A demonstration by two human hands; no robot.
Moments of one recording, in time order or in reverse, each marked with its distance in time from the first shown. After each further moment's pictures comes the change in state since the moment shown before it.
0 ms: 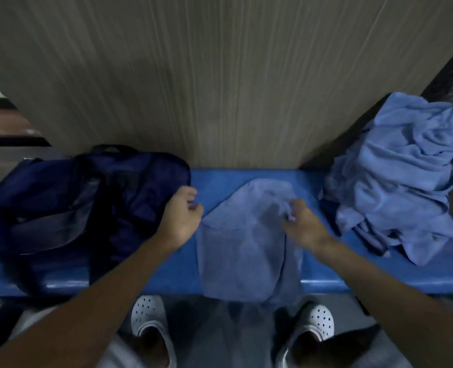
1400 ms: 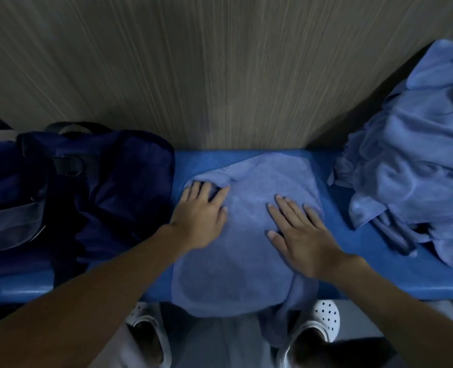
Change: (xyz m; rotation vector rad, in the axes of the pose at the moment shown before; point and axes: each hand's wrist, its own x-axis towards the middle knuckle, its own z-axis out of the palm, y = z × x) left_hand 0.038 -0.049 0.079 0.996 -0.272 0.486; right_hand 0.015 0.062 0.023 -0.813 -0.134 -0.512
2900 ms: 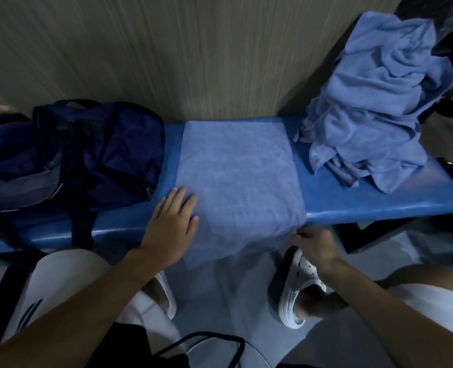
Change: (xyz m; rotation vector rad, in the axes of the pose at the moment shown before) left_hand -0.150 0.027 -0.003 -0.138 0.120 -0.053; right_hand -0.137 -0.016 0.044 1.262 0.230 0.852
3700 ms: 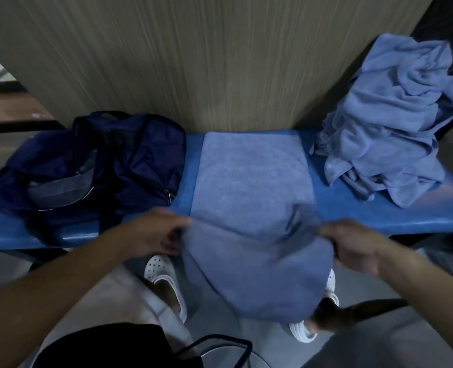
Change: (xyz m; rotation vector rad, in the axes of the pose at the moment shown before) left_hand 0.002 -0.026 -0.084 -1.277 -0.549 -0.788; right_hand -0.036 -0.090 -0.045 0.177 -0.522 0.189
